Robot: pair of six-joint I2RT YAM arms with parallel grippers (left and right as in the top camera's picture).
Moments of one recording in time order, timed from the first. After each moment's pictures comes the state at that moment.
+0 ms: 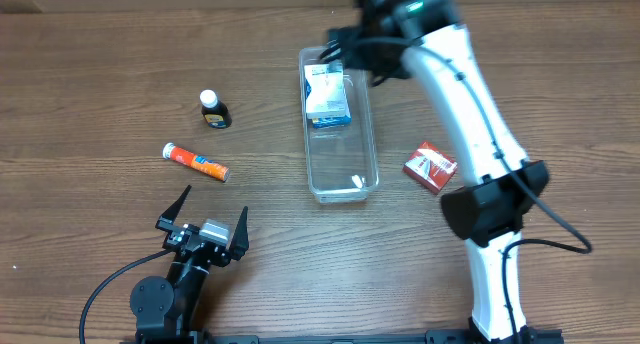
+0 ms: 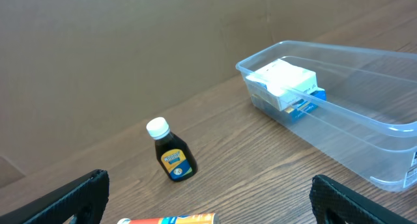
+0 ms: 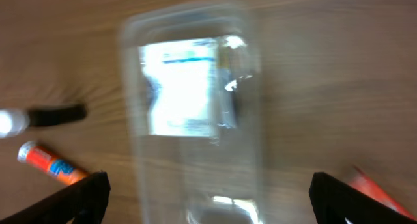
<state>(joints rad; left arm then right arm) 0.06 0.01 0.02 -0.07 0.33 0.37 0.39 2.29 2.58 -1.47 -0.09 0.45</state>
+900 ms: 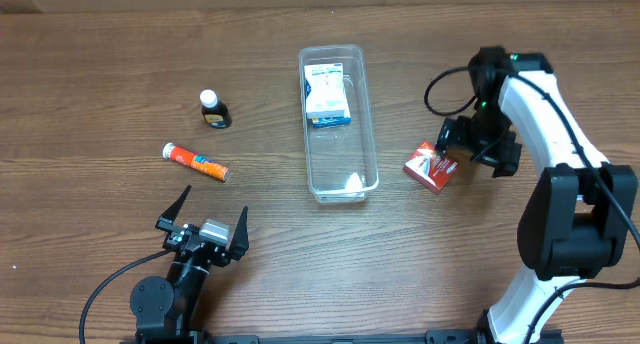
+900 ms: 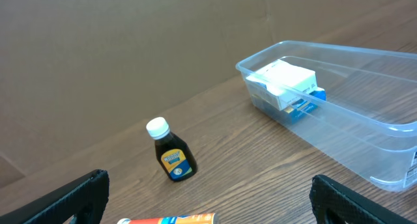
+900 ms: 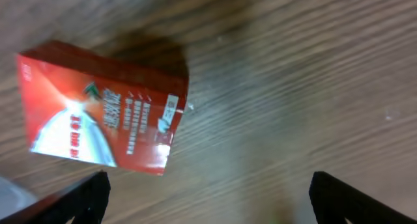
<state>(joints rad) 0.06 0.01 0.02 -0.07 0.33 0.37 0.02 1.97 1.54 -1.31 0.01 0.38</state>
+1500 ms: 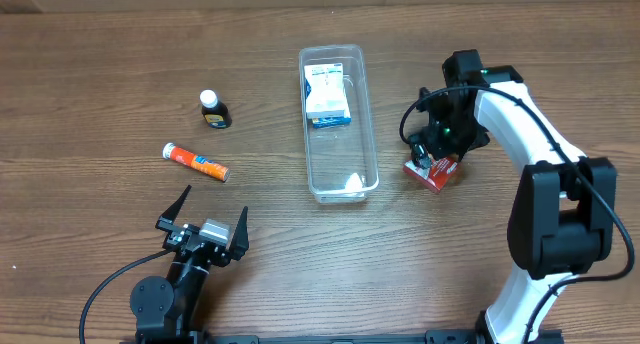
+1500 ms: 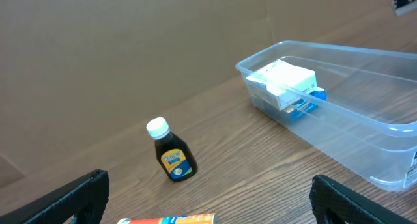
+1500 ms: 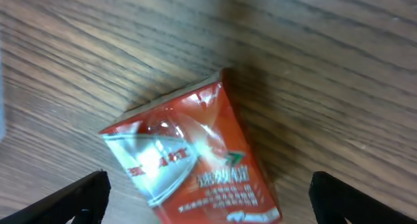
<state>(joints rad) 0.06 0.01 0.02 -0.07 0.33 0.37 0.10 1.99 1.48 -1.07 -0.09 -0.31</state>
